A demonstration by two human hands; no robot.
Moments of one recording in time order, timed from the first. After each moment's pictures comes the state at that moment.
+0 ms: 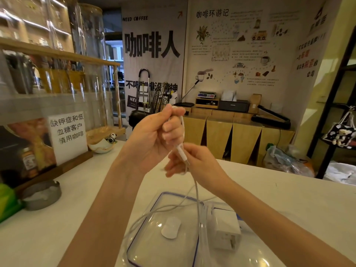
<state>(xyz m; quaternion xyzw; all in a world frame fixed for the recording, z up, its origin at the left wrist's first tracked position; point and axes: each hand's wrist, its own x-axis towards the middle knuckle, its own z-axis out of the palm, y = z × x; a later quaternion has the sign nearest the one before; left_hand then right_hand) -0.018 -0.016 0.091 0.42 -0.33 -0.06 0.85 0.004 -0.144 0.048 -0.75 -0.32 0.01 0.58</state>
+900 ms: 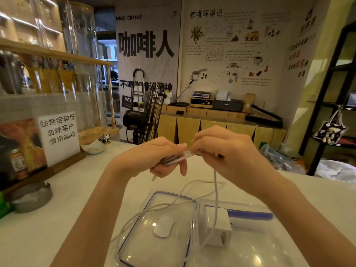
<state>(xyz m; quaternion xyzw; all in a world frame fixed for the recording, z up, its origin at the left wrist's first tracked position) -0.014 -0.012 0.079 0.80 -0.31 -0.13 0.50 -0.032 -0.206 0.088 -0.81 -0.46 -0.34 0.12</state>
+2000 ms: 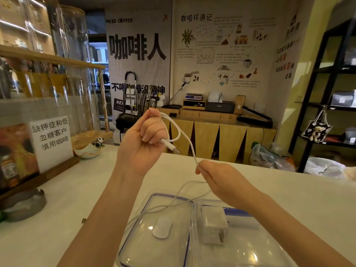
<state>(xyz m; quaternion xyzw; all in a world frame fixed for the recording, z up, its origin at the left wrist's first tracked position) 0.002 -0.014 0.076 0.12 -0.30 -0.23 0.92 -0.010 -0.210 0.032 -0.94 -0.28 -0.15 0.16</state>
